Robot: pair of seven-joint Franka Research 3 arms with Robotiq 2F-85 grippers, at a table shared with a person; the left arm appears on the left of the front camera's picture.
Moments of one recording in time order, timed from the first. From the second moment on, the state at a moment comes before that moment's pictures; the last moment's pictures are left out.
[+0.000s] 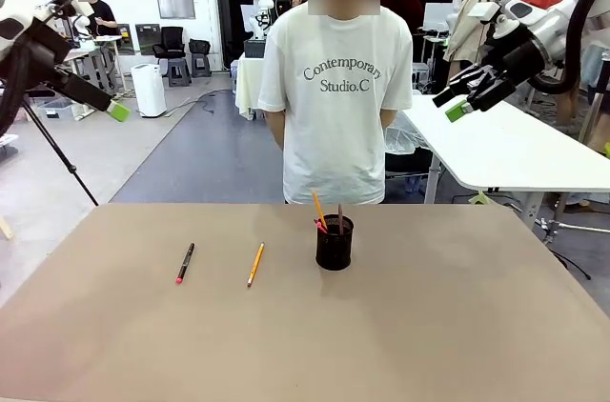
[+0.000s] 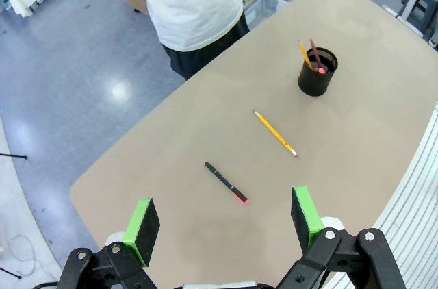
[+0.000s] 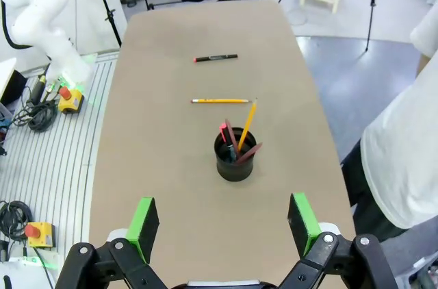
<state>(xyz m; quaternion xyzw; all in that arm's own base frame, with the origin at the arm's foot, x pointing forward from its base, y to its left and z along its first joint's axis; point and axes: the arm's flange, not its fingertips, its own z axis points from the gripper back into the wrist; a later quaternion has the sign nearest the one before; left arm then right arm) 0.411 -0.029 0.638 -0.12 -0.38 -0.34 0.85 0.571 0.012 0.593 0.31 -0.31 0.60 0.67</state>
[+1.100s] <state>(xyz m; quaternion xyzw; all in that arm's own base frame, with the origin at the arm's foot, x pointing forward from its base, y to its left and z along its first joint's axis) 0.411 -0.029 0.638 -0.12 -0.38 -0.34 0.85 0.571 0.012 0.593 0.31 -0.31 0.60 0.67</state>
